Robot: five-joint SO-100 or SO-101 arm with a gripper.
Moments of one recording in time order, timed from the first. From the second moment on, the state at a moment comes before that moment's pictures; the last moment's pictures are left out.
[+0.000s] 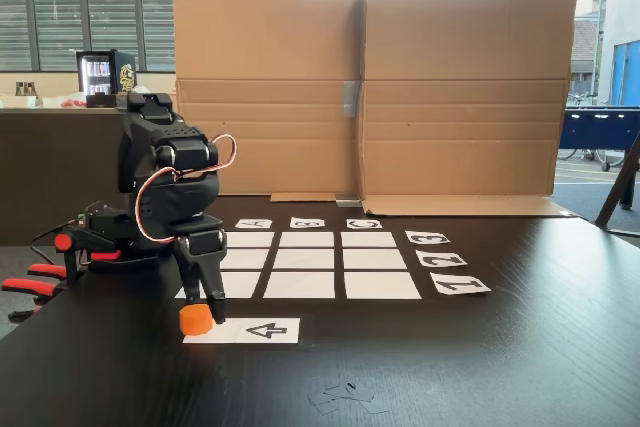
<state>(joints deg) 55.3 59.7 71.7 81.0 82.0</state>
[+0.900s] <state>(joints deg) 53.1 71.7 72.5 78.8 78.5</state>
